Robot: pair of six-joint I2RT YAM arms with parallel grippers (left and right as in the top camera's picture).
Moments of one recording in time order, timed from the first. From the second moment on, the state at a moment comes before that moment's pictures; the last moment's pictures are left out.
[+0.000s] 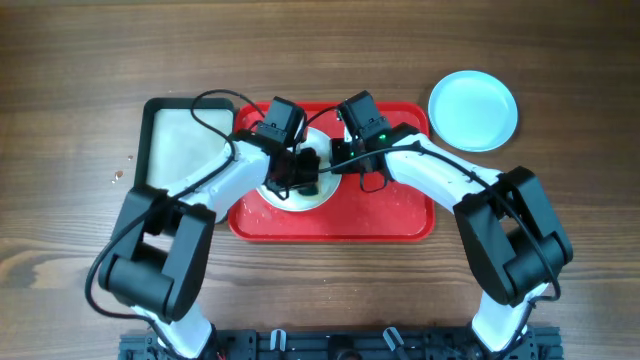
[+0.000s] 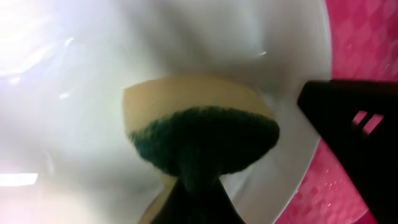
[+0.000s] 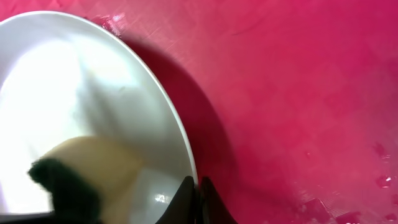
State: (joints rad) left arm -0.42 1.84 1.08 -0.54 0.29 -0.53; right arm 0.54 1.94 1.19 -0.38 -0.13 0.44
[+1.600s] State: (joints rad) left arm -0.48 1.89 1.12 -0.44 0.31 -0.53; right arm 0.54 1.94 1.19 -0.39 -0.13 0.45
